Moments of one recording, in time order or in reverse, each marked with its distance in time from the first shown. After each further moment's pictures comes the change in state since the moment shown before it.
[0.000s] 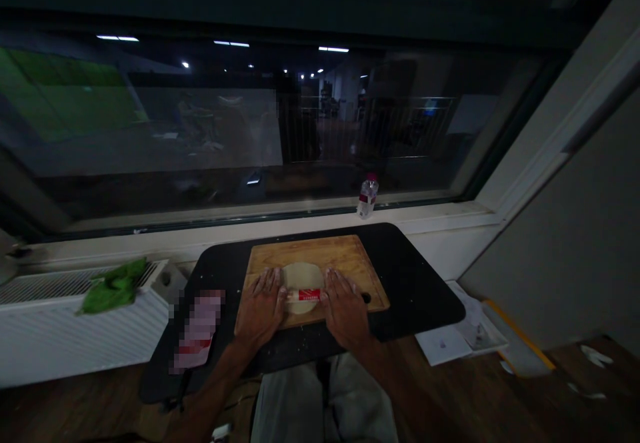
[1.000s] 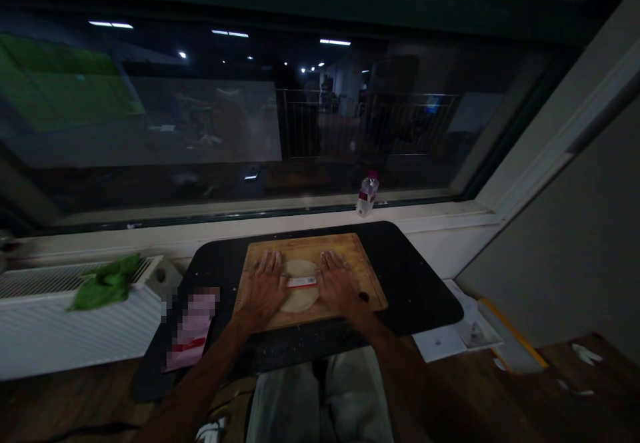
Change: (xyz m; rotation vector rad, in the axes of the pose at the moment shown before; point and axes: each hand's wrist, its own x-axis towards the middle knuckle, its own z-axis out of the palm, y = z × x) left_hand 0.043 0.002 0.001 0.092 -0.038 -0.041; right_hand 0.064 0.017 0.011 -0.056 -0.113 0.006
